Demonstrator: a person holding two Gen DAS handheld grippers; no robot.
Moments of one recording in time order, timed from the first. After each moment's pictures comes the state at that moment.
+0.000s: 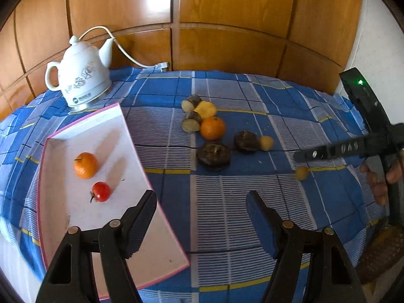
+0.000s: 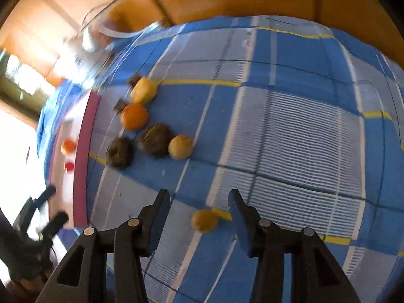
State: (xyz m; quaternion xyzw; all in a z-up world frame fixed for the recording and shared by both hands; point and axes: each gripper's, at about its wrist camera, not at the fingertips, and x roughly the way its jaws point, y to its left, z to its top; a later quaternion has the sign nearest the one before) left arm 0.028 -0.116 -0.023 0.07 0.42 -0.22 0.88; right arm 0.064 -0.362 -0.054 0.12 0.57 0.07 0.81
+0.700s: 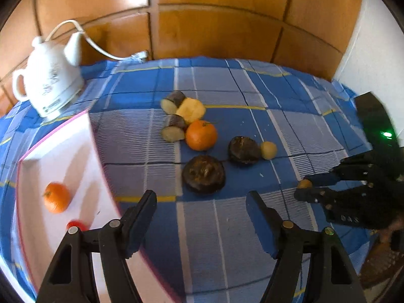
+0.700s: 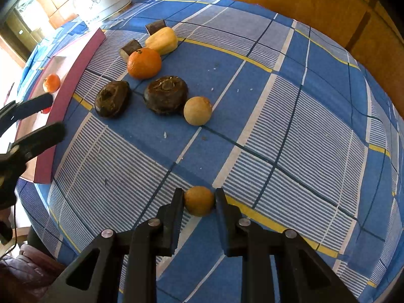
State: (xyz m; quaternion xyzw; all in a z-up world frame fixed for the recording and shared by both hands) left arm 0.089 -0.156 -0.042 0.10 0.47 -0.25 0.84; right arm 0.066 -0.327 -0.074 -0.02 0.61 0.07 0.79
